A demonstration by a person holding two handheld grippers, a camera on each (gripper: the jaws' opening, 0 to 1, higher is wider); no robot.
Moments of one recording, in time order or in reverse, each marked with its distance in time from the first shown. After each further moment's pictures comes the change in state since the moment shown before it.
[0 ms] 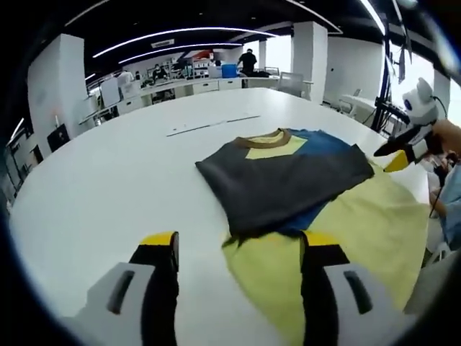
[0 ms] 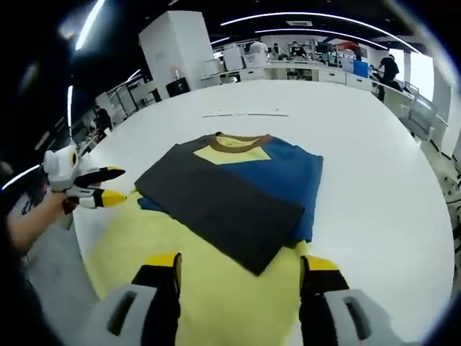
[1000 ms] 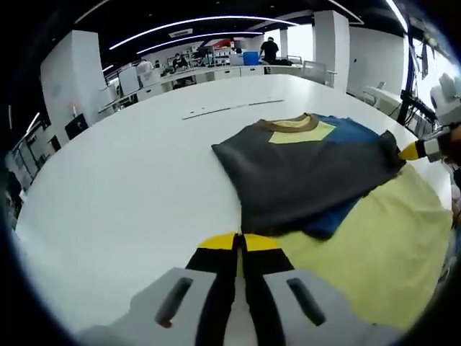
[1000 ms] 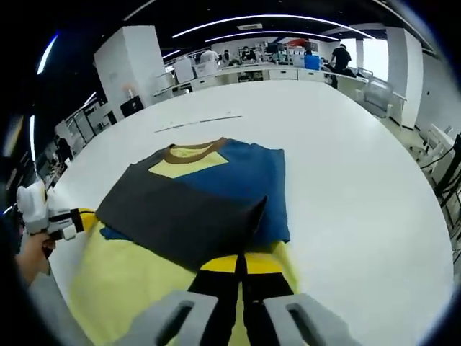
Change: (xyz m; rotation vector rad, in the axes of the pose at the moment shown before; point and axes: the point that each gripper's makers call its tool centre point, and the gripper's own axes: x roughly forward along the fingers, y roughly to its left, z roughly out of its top) left arm 0.030 0.016 -0.019 -0.044 0.081 0.162; right arm 0.022 -0.036 -0.001 0.200 -0.050 -0.276
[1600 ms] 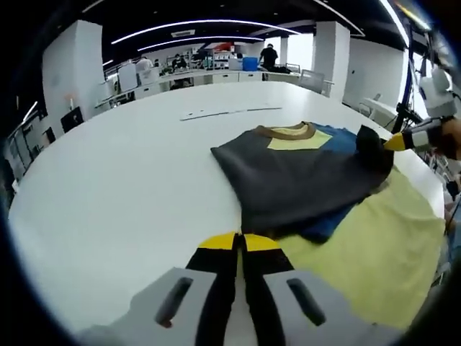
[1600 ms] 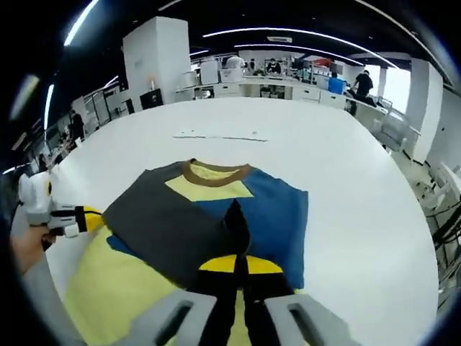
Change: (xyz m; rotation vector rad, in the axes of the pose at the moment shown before) left arm -0.001 -0.004 0.004 -0.024 -0.024 -0.037; right arm 0.002 0.017 0.041 -0.121 -0.075 0.015
